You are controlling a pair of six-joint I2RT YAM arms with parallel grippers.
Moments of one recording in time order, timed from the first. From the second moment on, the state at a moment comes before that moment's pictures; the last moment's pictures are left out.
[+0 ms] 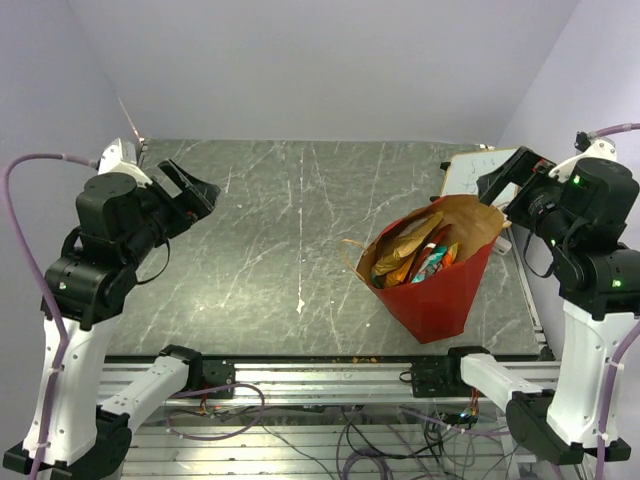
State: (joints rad) left arm -0.29 0.90 1.54 -0.97 -0.11 -0.71; right arm 0.06 1.02 1.80 -1.14 0.11 0.41
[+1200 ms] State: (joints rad) left arm -1.07 1.47 1.47 -0.63 -0.02 -0.65; right arm 0.06 1.03 1.69 -1.14 -0.01 0.35
